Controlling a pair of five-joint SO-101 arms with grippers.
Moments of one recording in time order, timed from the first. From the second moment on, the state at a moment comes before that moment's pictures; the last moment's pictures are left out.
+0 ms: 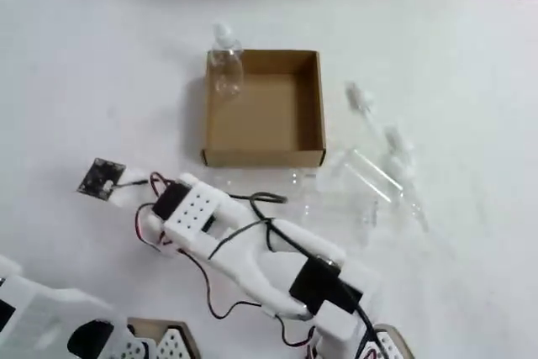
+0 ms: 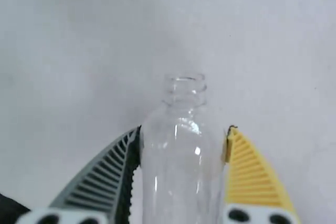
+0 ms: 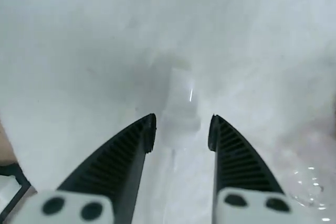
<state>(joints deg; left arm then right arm) -71.4 7.6 4.5 69.7 -35.1 -61.5 14.2 9.9 58.7 12.4</state>
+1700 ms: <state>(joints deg) -36.7 -18.9 9.5 82.8 -12.6 -45.8 2.3 7.0 74.2 7.8</state>
